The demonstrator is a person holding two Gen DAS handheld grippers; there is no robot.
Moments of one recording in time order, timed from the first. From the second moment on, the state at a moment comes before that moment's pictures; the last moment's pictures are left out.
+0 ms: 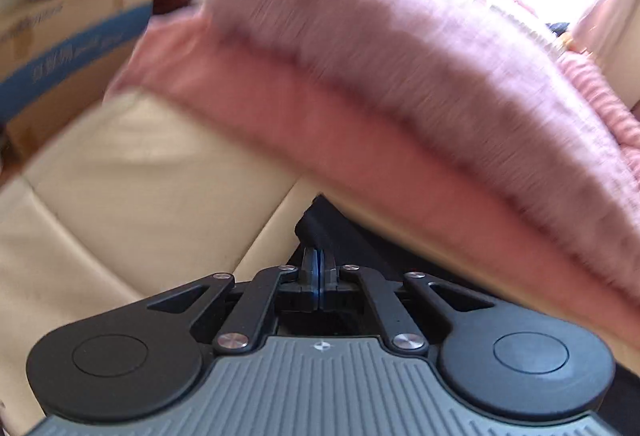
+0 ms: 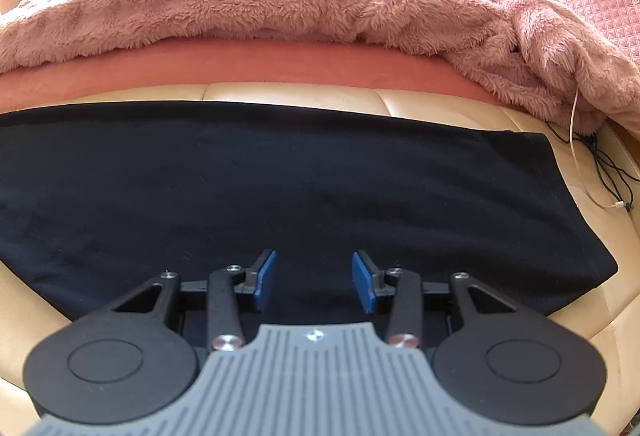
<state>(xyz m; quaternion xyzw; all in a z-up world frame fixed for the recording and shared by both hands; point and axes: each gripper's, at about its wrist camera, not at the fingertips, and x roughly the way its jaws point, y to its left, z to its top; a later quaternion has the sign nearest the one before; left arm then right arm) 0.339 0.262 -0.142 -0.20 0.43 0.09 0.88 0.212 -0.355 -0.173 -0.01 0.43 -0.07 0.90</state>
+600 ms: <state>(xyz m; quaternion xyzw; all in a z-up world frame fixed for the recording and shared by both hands) 0.299 0.270 -0.160 -0.36 0.42 0.10 0.83 0.160 -0.322 -0.147 -0.02 0.44 0.00 0.90</state>
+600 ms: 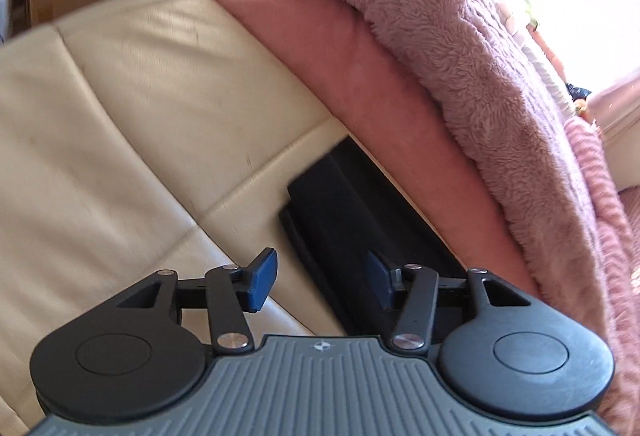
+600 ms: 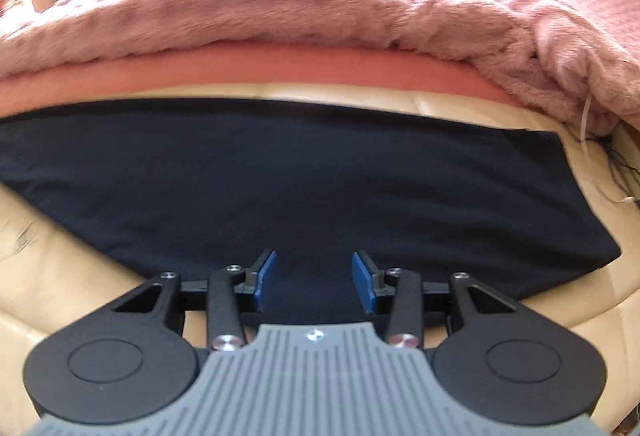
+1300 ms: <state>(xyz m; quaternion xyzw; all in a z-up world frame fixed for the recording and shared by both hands) 0.307 0.263 -0.174 -0.36 0.37 0.17 0.84 0.153 -0.307 -0.182 -0.14 0.51 0.00 0.85</state>
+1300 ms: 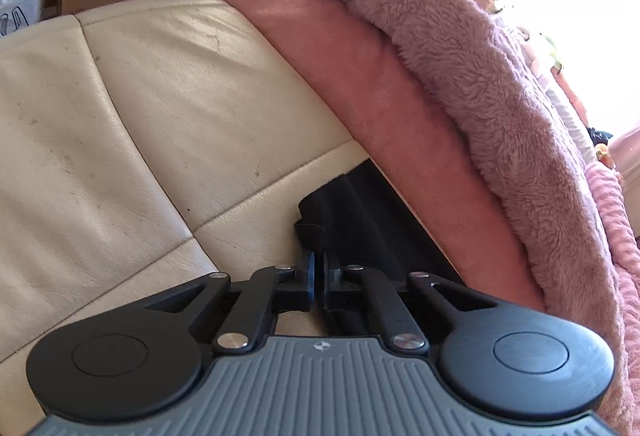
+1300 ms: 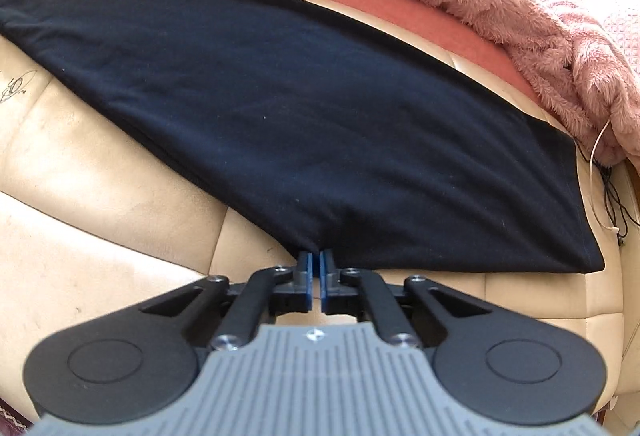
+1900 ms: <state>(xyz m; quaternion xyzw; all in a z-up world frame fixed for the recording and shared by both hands) 0.229 0.243 -0.077 -0.24 0.30 0.15 0.91 0.135 -0.297 -0.130 -0.05 0.51 0.11 0.85</state>
